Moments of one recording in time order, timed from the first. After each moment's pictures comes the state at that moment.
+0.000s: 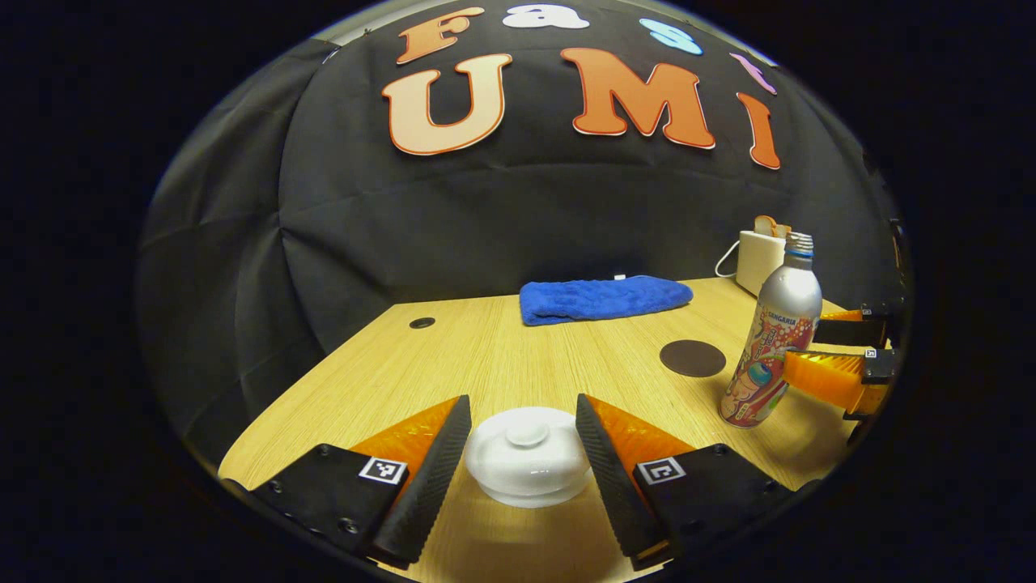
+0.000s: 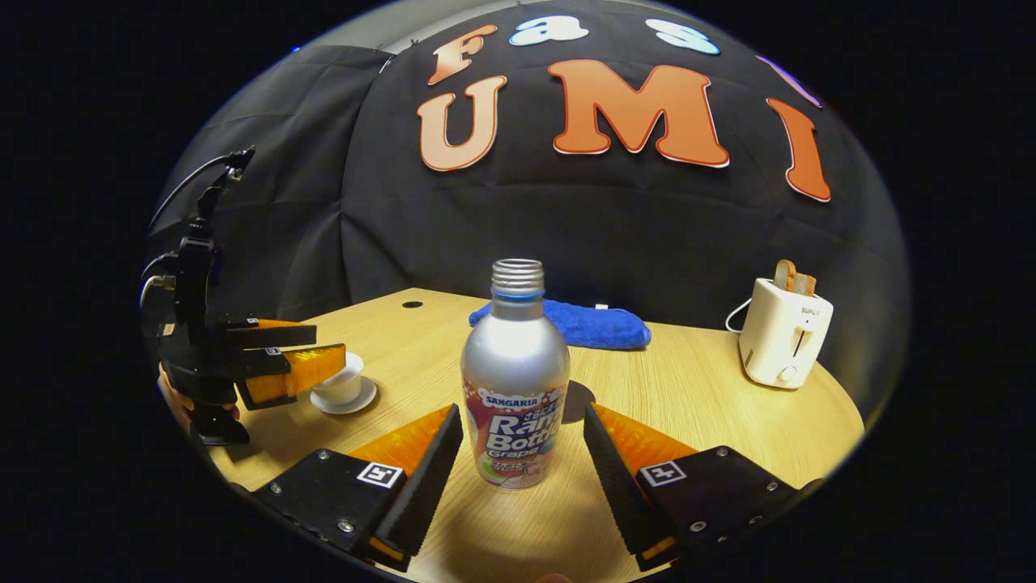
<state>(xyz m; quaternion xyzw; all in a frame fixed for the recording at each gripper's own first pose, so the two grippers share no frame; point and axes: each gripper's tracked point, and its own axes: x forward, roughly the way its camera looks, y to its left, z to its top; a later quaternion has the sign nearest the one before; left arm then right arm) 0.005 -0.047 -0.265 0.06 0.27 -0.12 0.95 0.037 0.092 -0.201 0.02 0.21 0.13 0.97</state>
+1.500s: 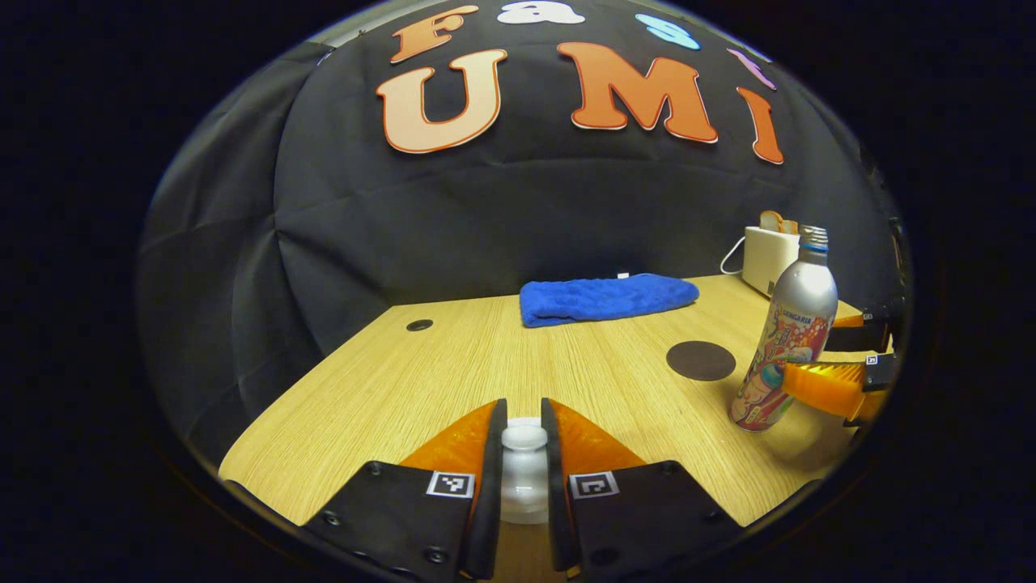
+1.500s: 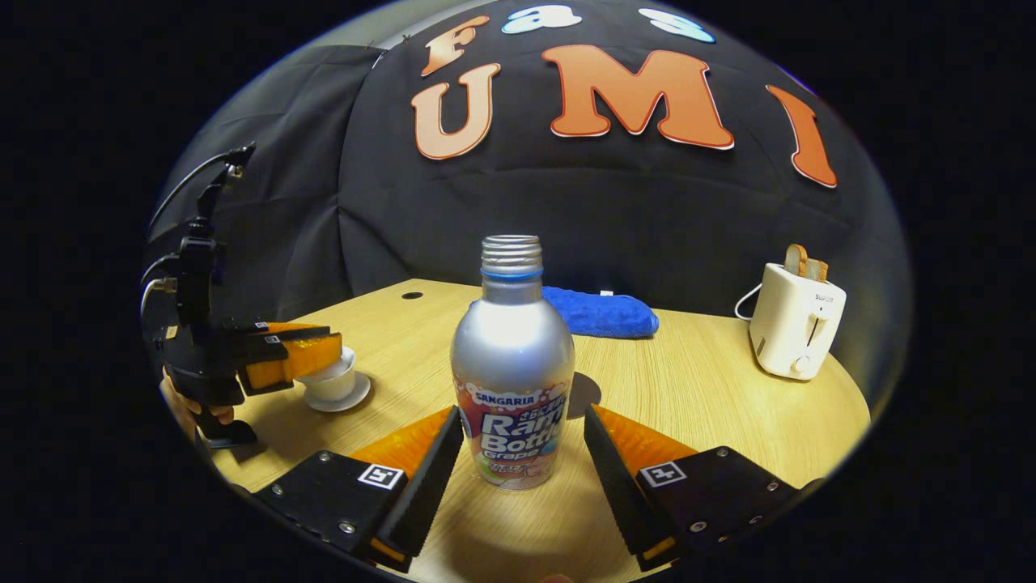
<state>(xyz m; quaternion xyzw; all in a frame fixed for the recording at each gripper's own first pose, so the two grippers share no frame) 0.020 -0.049 -0.266 0.06 0.26 -0.12 0.96 0.049 0.097 -0.213 0.02 0.23 0.14 0.96</state>
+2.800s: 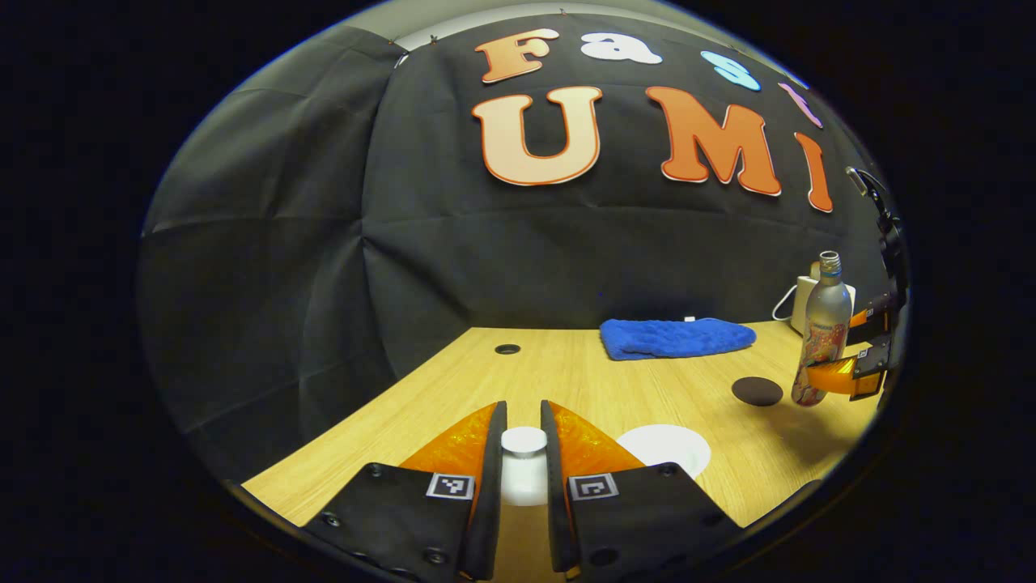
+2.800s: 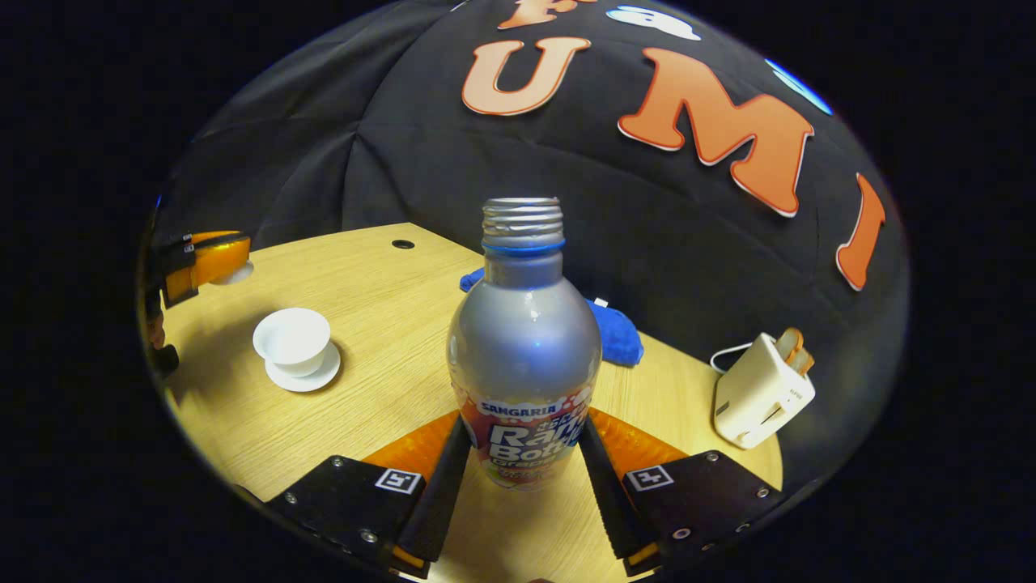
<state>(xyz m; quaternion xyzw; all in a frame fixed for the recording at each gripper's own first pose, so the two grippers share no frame) 0.018 0.079 -0.221 0.03 0.20 -0.01 0.98 0.088 0.111 -0.180 -0.17 0.27 0.14 0.94</state>
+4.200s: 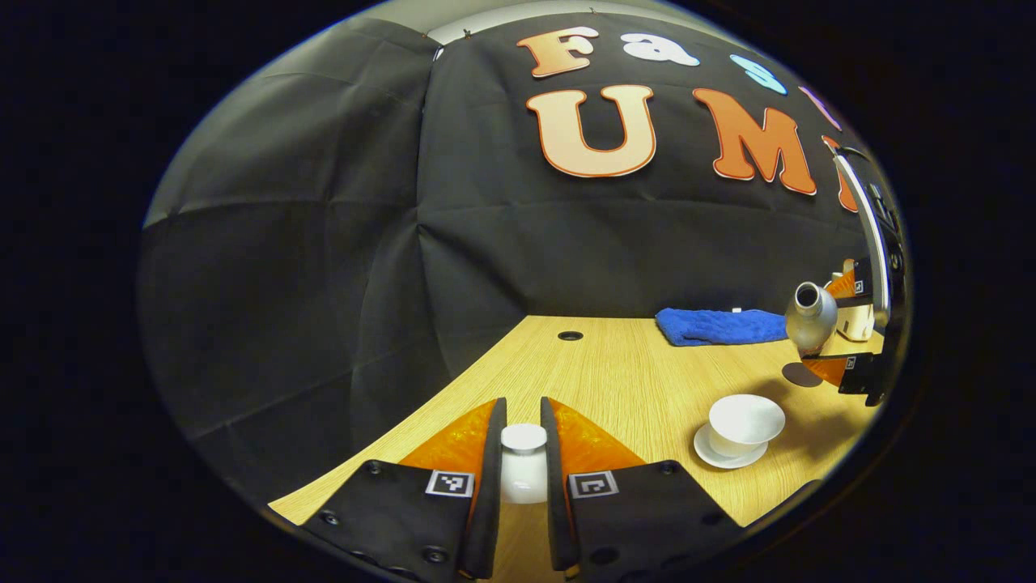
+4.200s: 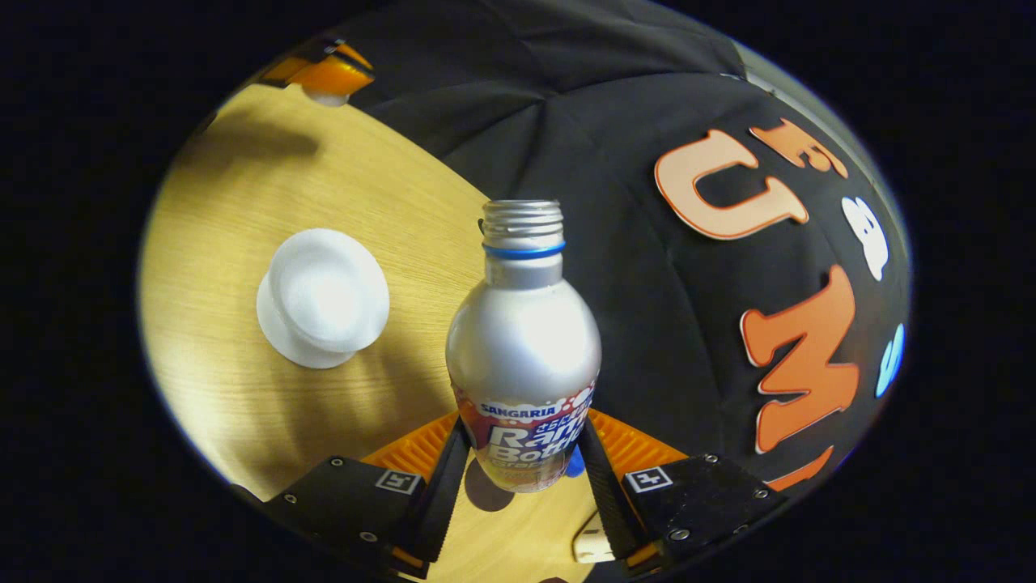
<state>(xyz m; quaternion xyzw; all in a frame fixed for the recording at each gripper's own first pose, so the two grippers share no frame) -0.006 0.159 -0.233 0.03 0.22 0.04 0.97 0.096 0.207 -0.140 -0.53 0.12 0.21 0.81</state>
